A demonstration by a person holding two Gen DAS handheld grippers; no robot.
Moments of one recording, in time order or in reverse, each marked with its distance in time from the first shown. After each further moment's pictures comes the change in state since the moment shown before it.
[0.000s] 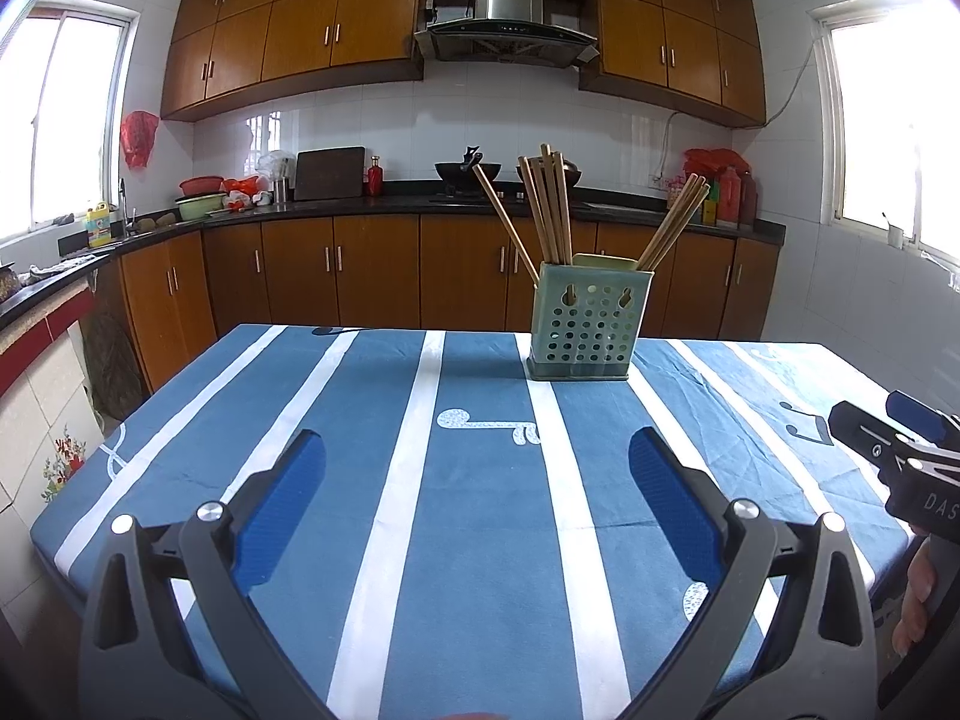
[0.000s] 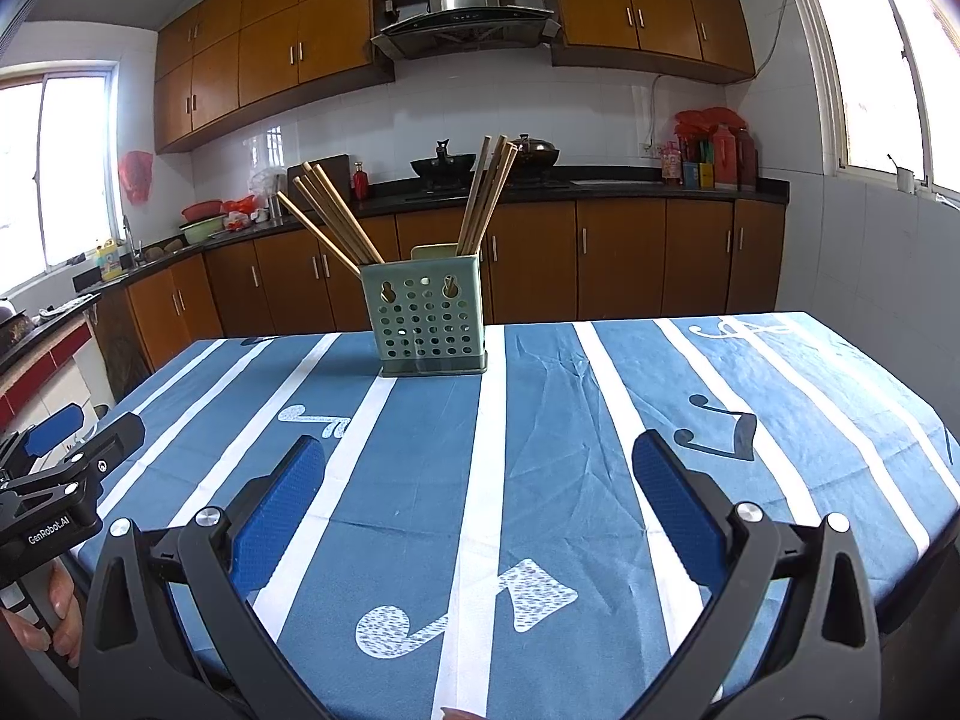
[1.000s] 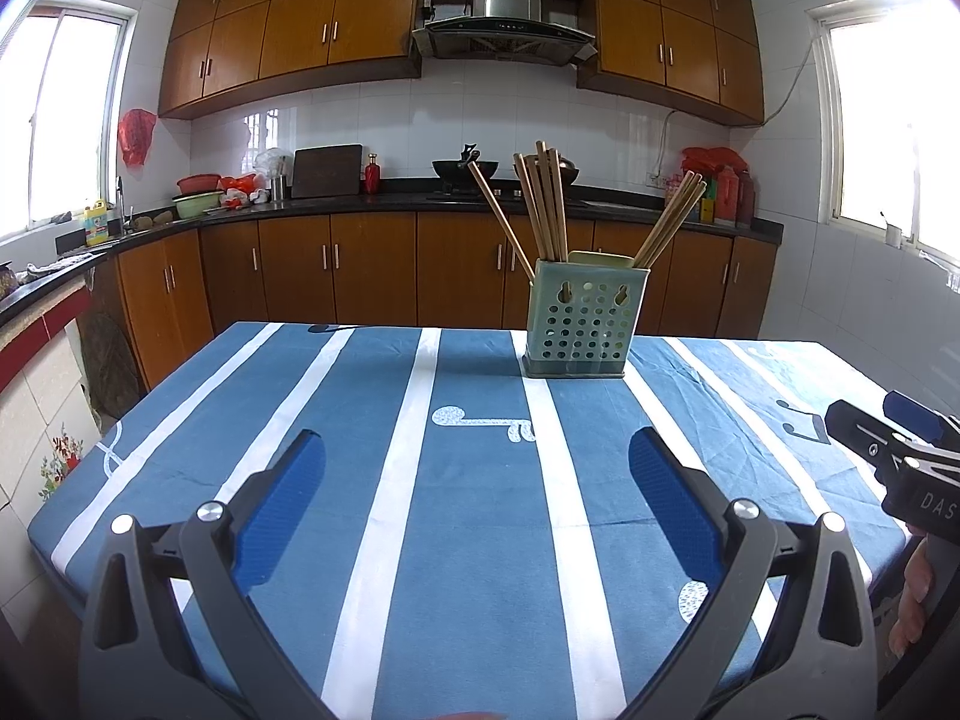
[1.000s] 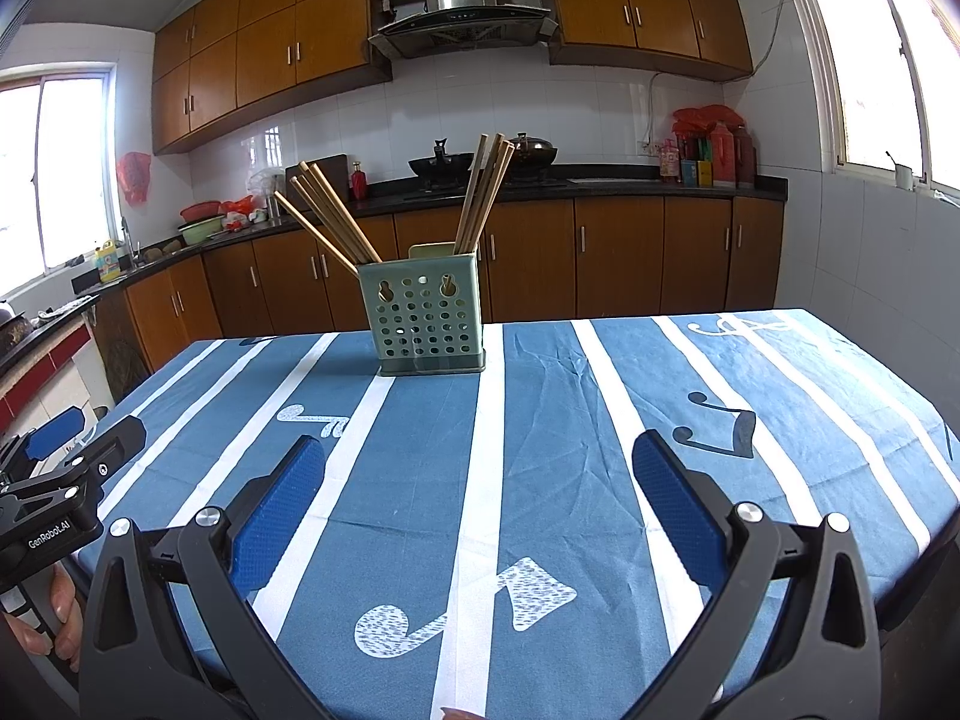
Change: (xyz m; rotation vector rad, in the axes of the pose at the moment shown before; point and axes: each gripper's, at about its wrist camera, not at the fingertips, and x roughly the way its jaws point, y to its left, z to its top) left arm 0.000 -0.002 -0.001 0.003 0.003 -0.004; right arm 0.000 -0.001 0.001 0.003 0.002 0.000
